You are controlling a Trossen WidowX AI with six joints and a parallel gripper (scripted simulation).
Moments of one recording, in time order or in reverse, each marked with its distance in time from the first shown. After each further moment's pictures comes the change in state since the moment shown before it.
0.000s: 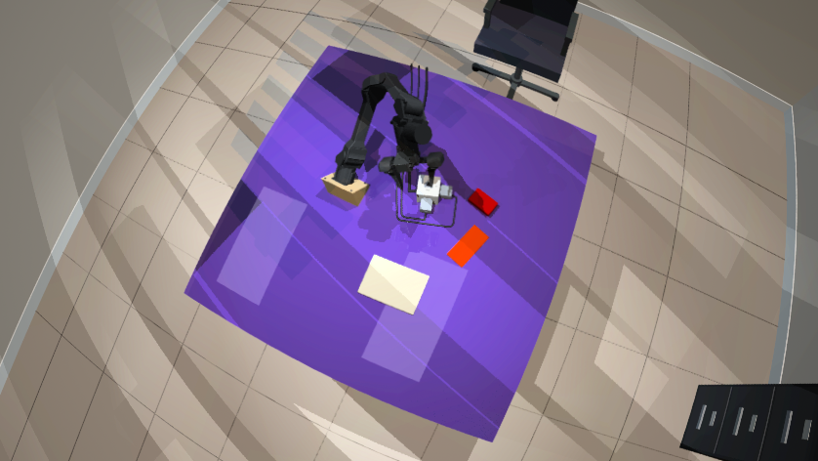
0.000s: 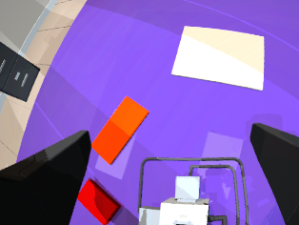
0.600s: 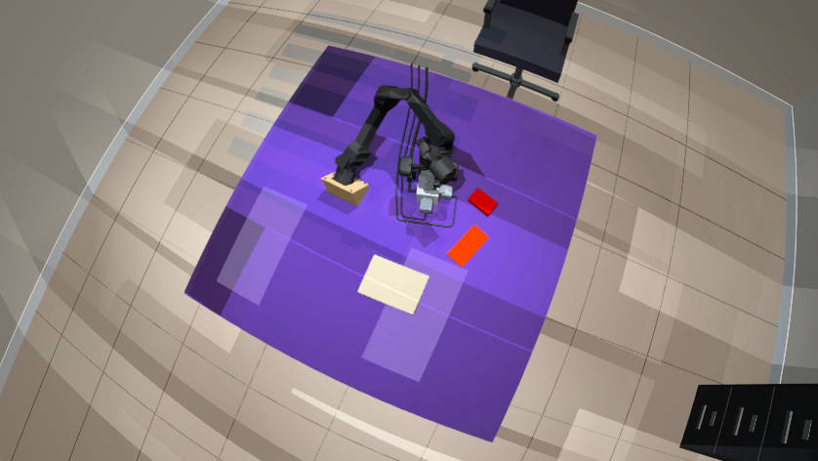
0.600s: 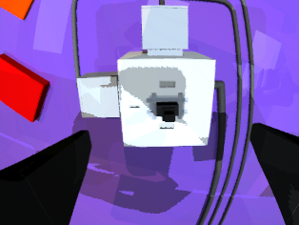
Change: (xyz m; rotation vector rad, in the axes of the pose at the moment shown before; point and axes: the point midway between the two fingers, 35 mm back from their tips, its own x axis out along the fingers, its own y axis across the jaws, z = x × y) arm 0.057 -0.002 -0.158 -0.048 0.705 -0.280
